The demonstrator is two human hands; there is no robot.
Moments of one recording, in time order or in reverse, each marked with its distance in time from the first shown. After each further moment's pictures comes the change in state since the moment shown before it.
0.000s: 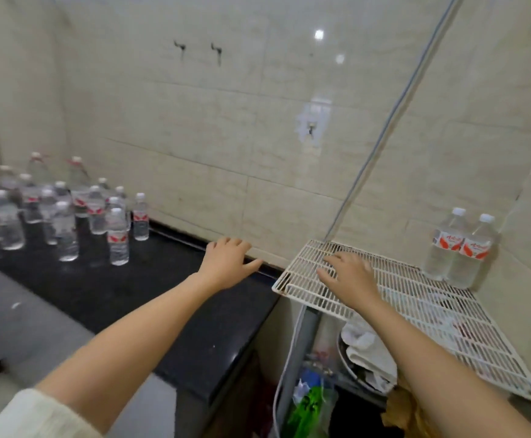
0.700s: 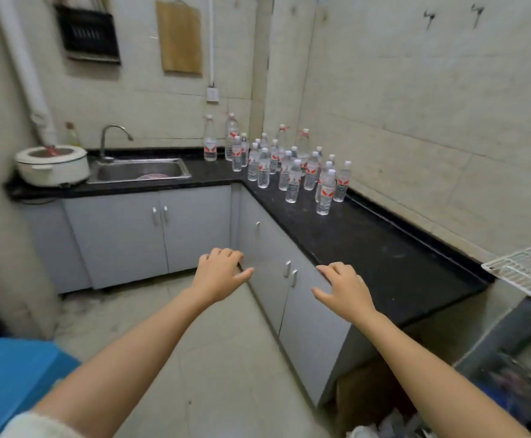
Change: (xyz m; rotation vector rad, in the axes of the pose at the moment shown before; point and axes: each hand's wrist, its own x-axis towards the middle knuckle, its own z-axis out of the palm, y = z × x) left_hand -0.405 -0.146 -0.056 0.153 0.033 -0.750; right_hand -0.190 -0.277 0.067 0.310 -0.292 -0.693
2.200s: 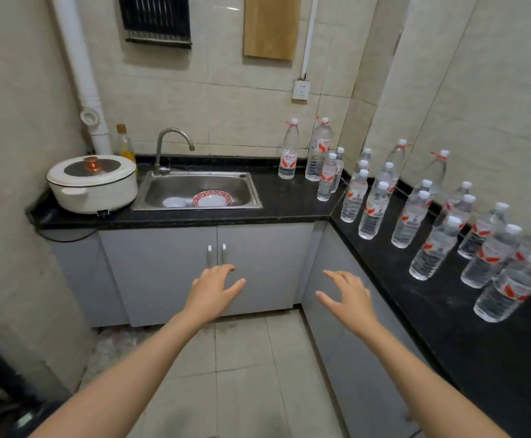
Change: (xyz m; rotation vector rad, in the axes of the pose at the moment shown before) left_hand 0.361 -0.370 0.018 -0.336 0.059 -0.368; right_hand 0.519 -0.186 0.178 0.251 -0.087 -0.089
